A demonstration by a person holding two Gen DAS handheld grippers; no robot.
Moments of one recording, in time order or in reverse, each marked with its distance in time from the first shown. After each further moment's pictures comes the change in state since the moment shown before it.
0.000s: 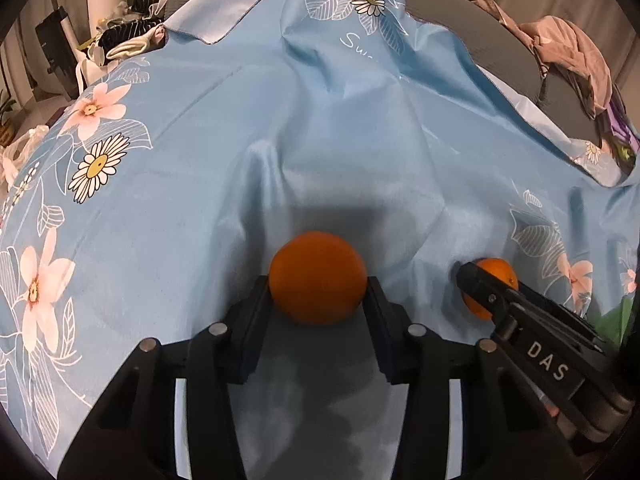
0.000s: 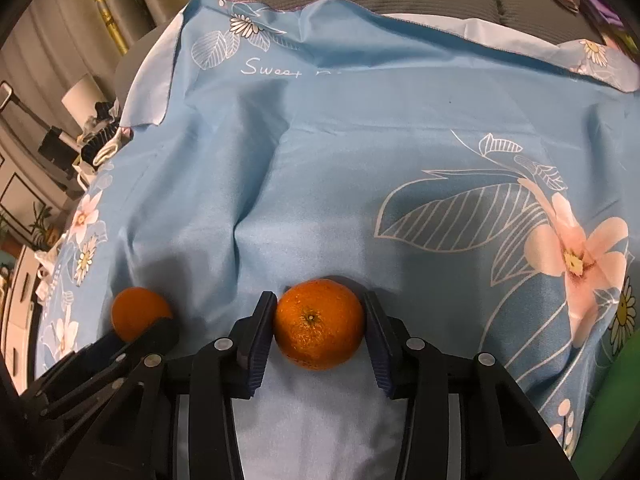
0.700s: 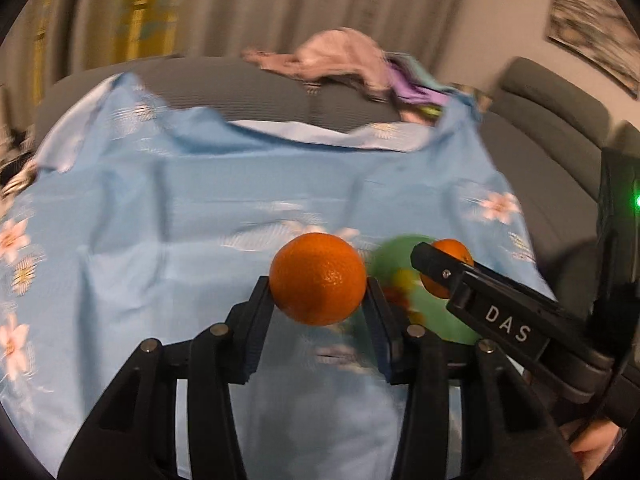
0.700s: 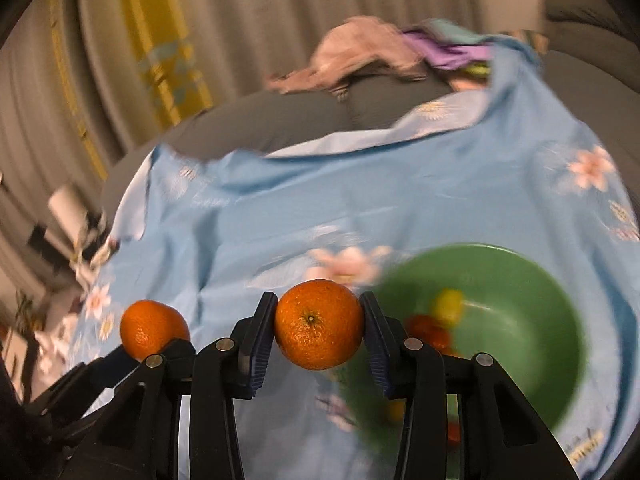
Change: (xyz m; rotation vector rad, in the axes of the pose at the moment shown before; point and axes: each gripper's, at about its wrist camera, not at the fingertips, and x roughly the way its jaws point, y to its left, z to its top) left arm -0.150 -0.147 -0.065 0.369 -0.194 -0.439; right arm -0.209 -0.095 -0.068 0.238 -0.371 -0.169
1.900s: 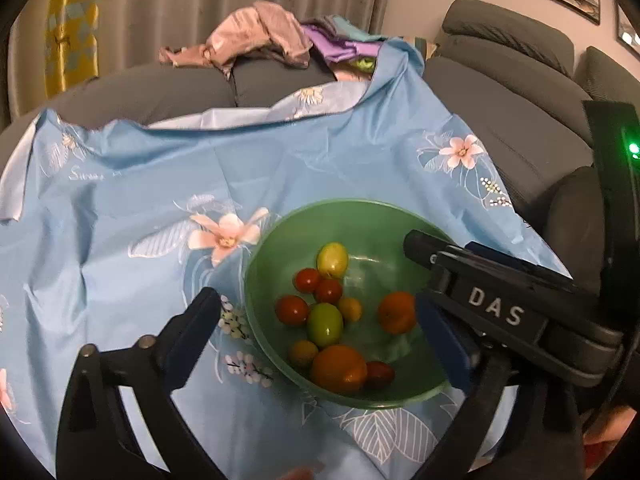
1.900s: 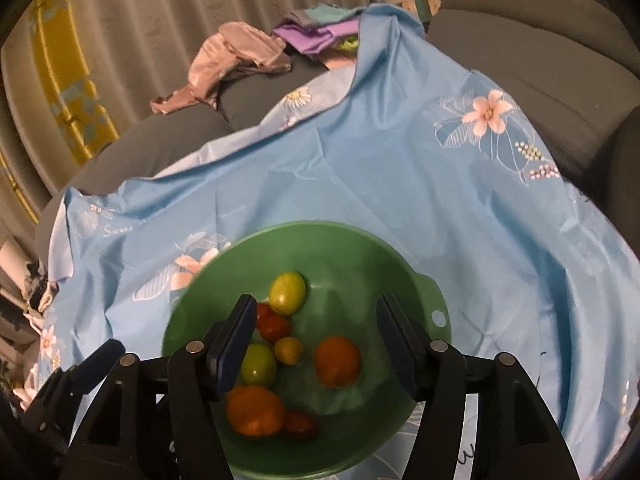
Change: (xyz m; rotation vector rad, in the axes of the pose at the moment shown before) left arm 0.047 -0.077 -0.014 0.196 0.051 -0.045; right arm -0.011 -0.092 -0.008 0.135 0.013 -0.183
